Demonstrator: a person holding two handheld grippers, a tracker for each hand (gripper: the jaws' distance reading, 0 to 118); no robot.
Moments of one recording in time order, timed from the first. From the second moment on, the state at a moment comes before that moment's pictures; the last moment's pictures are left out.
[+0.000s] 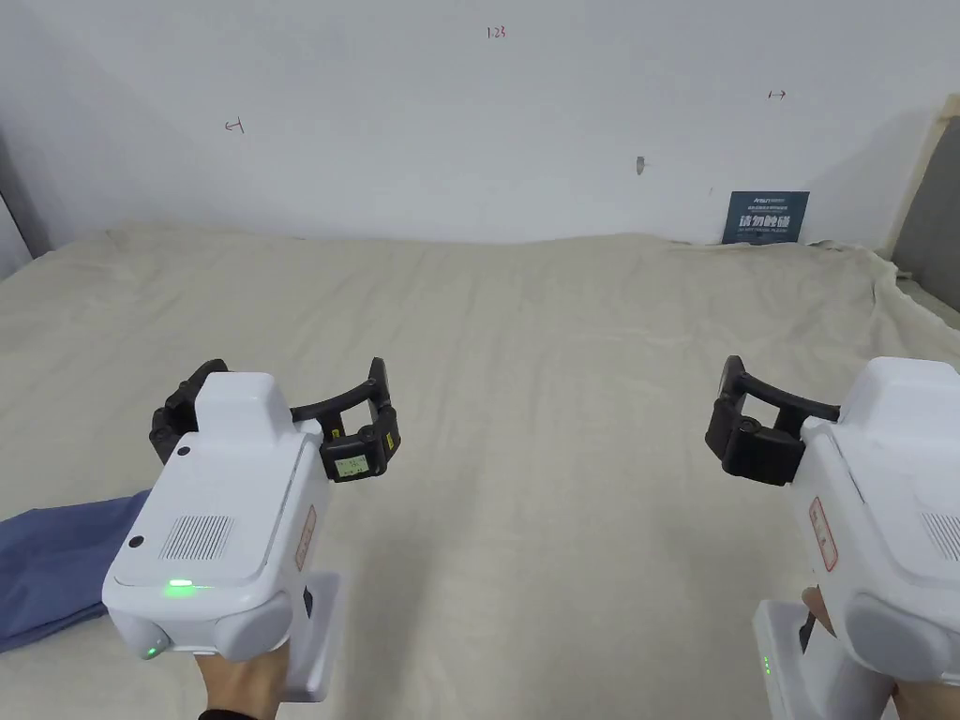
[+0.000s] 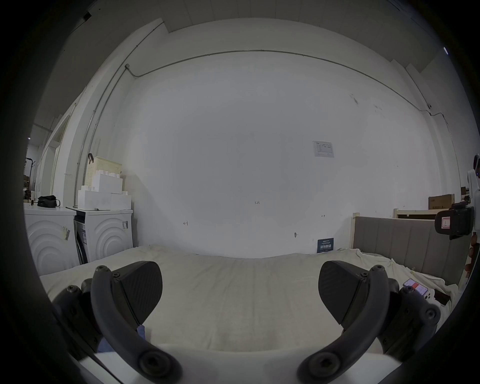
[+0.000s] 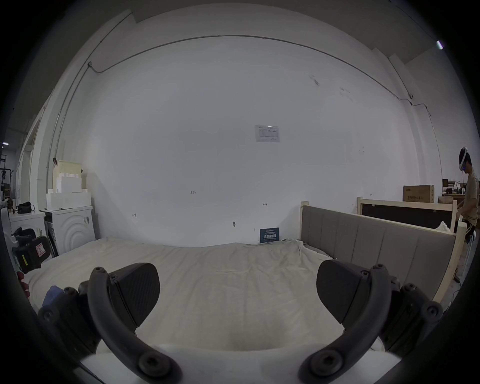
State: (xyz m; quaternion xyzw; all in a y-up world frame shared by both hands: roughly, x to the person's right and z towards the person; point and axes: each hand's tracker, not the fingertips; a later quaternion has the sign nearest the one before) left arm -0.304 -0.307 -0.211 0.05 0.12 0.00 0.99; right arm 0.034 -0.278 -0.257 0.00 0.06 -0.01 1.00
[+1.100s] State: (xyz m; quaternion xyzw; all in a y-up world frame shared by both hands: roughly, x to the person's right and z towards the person) left arm -0.302 -0.310 -0.210 0.05 0.12 -0.01 0.99; right arm 0.047 -0.291 -0.267 0.00 0.06 0.00 1.00
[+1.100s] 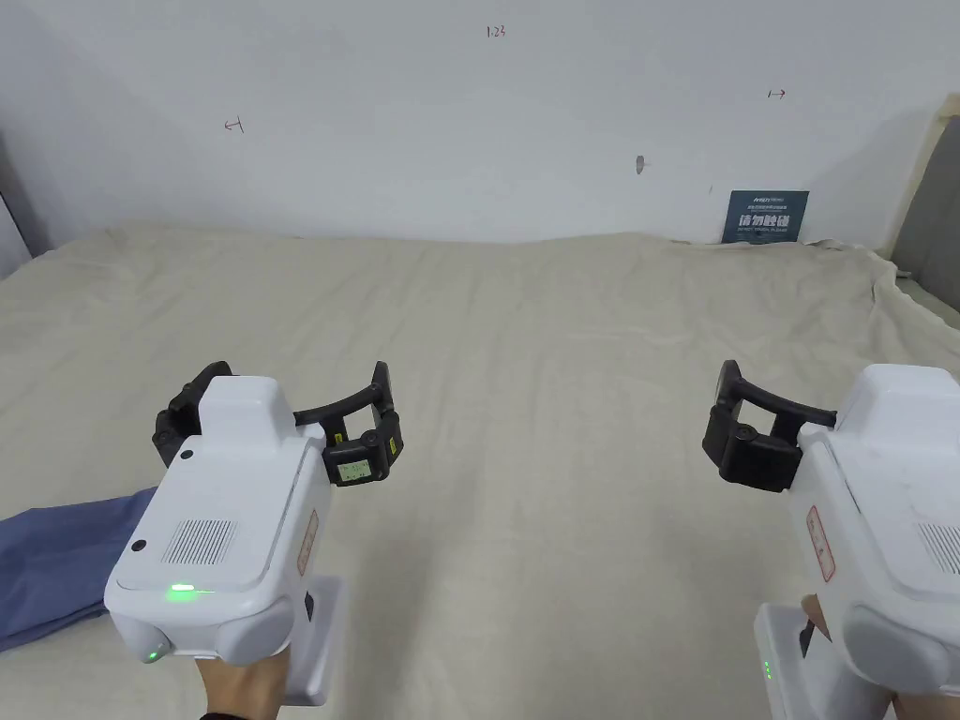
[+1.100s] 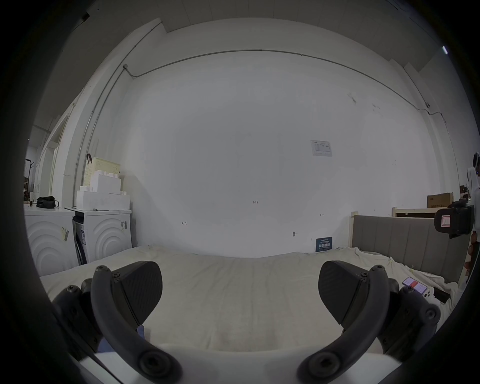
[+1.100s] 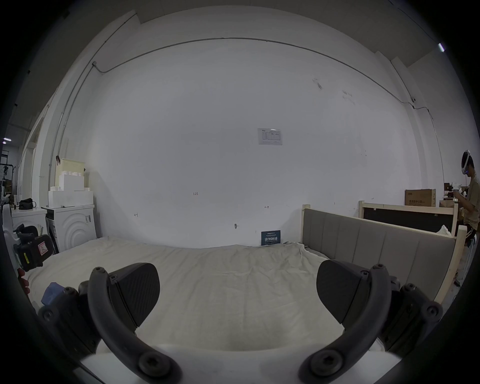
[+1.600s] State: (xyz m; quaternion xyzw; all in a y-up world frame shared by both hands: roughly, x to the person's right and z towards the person) left arm -0.301 -0.310 -0.209 0.05 0.12 -0.01 0.99; right arm 0.045 -0.293 -0.265 0.00 0.07 0.00 1.00
